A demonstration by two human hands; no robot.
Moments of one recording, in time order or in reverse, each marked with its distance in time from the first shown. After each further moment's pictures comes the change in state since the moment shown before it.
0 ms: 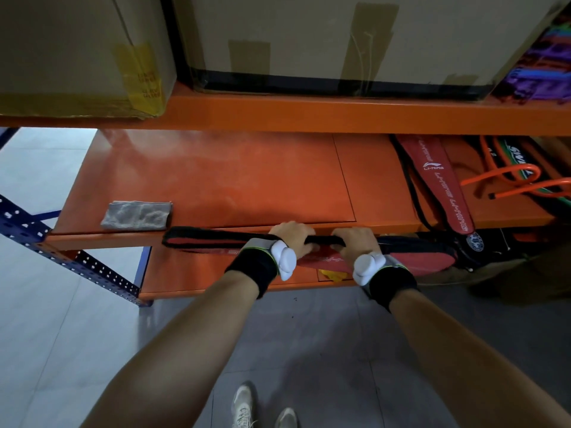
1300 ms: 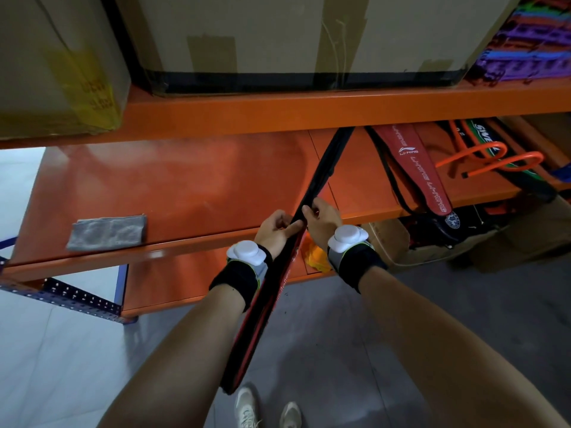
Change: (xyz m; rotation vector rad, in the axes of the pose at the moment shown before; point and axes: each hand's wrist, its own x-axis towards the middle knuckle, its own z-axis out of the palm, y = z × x) left_hand 0.018 -0.016 0.026 -1.097 0.254 -0.119; right_hand 0.045 -0.038 0.006 0.707 0.254 0.341
